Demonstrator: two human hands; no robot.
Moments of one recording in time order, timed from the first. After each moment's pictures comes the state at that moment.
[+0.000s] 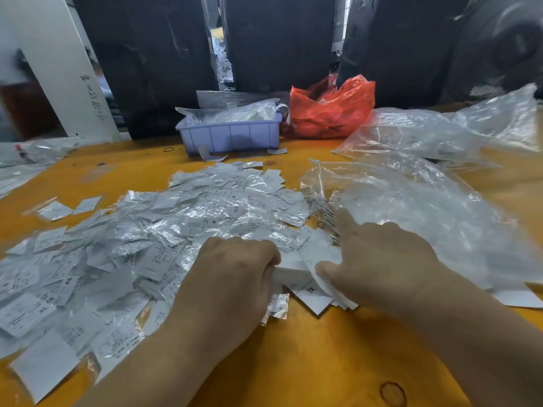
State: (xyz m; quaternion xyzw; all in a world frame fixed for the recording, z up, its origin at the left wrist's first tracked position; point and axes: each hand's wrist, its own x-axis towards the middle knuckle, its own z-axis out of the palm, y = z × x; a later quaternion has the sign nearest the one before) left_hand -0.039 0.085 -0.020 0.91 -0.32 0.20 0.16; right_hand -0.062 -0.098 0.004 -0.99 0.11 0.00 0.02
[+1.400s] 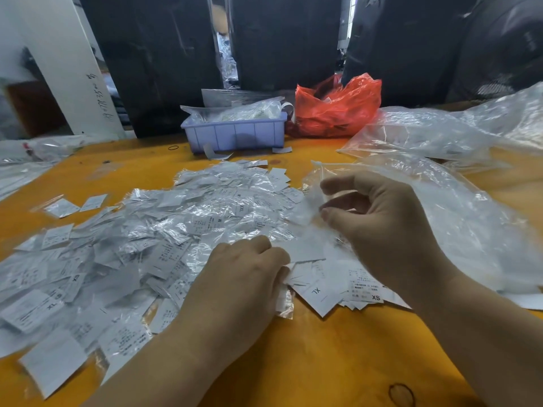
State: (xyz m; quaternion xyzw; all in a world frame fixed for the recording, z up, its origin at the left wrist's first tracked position) left_hand -0.040 0.086 -0.021 0.93 -0.31 0.14 0.16; right_hand -0.052 -0.097 0.006 -0.81 -0.03 -0.29 0.51
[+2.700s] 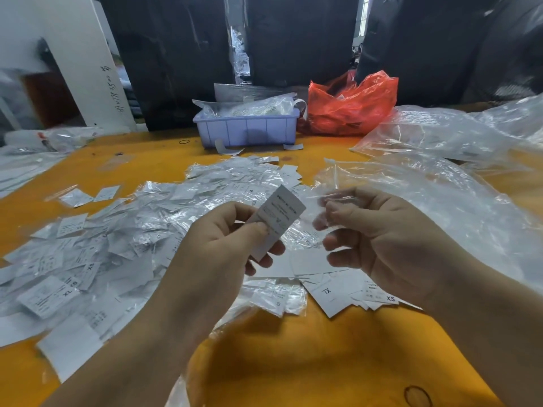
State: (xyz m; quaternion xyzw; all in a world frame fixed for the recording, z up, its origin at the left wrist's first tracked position) left_hand -0.035 0.108 -0.001 0.75 -0.16 -0.02 0.64; right_hand -0.054 -0.092 0.015 -0.60 0.00 0.03 0.80
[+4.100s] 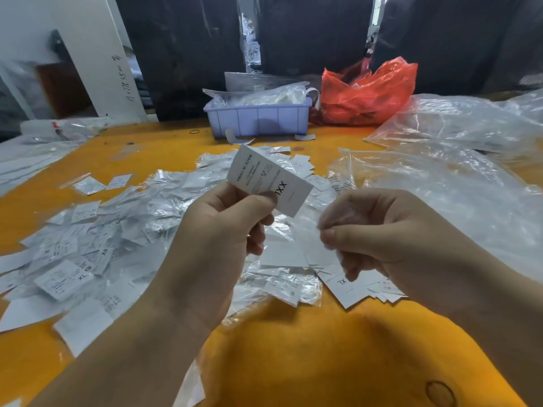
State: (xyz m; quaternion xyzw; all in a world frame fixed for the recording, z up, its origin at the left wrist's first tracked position) left_hand -0.033 0.108 0.003 0.65 -0.13 0.00 0.75; right_hand -0.065 -0.082 0.014 -0.76 -0.10 0.03 0.65
